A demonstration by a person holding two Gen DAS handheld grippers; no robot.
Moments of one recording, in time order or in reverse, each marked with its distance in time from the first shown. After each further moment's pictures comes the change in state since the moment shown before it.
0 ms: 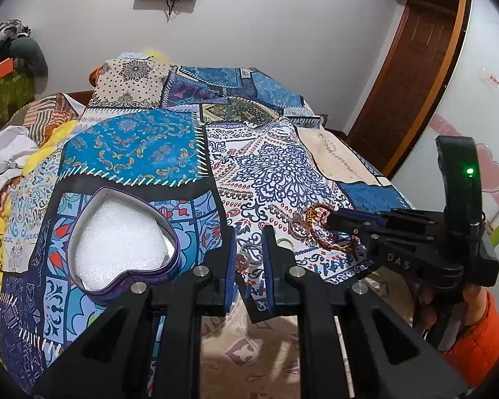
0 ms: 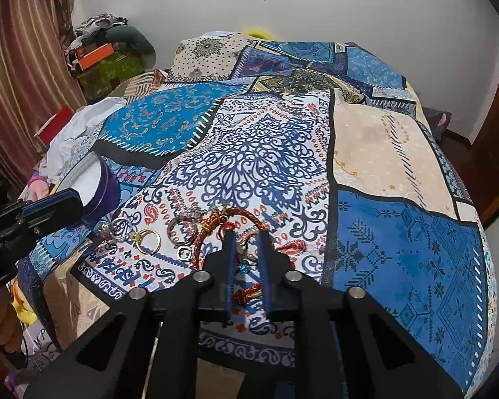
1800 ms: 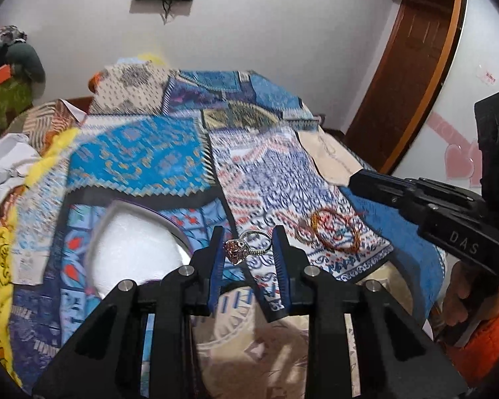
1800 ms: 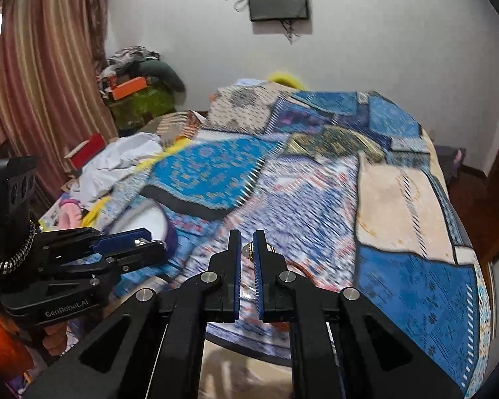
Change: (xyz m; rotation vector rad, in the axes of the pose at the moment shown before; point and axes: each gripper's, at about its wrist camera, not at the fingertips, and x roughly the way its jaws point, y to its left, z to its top) left arm -0.018 0.012 0.012 0.018 -0.015 -0.003; right arm -0.046 0.038 0.026 -0.056 -0.187 0.105
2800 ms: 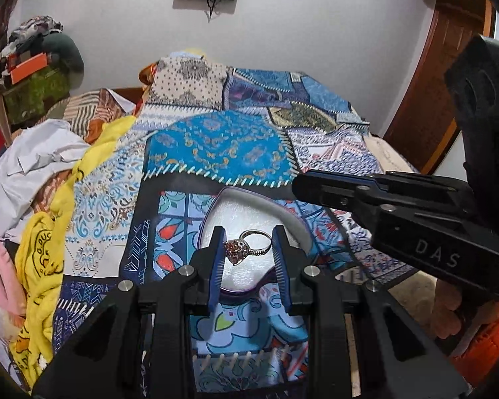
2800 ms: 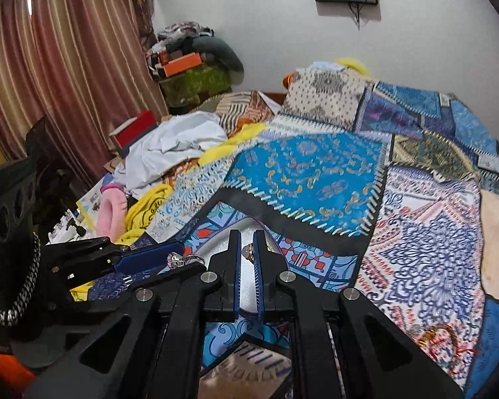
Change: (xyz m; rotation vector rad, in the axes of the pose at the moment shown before) left arm -0.013 0.080 -0.012 -0.056 0.024 0.145; right arm 0.088 0.092 0.023 -0.071 0.100 0.212
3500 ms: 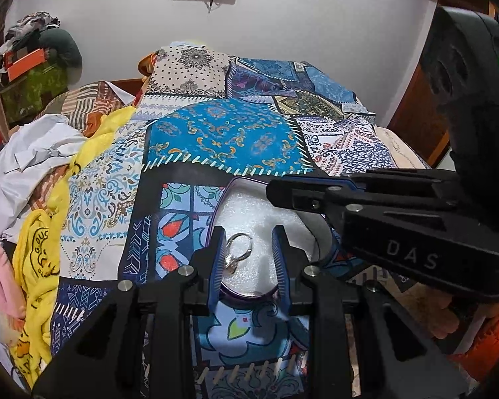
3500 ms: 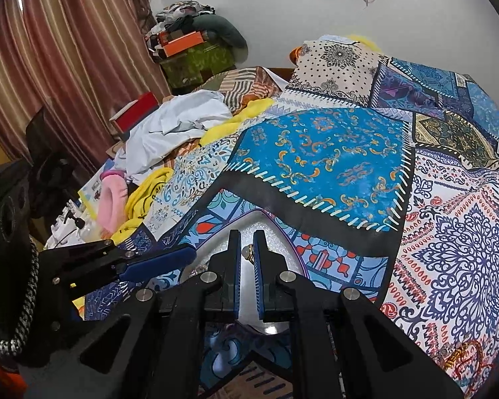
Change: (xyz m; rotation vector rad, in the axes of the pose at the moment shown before) left arm 0.016 0.010 -0.002 0.007 0.030 0.009; right arm 0.036 0.001 0.005 0.018 0.098 0.028
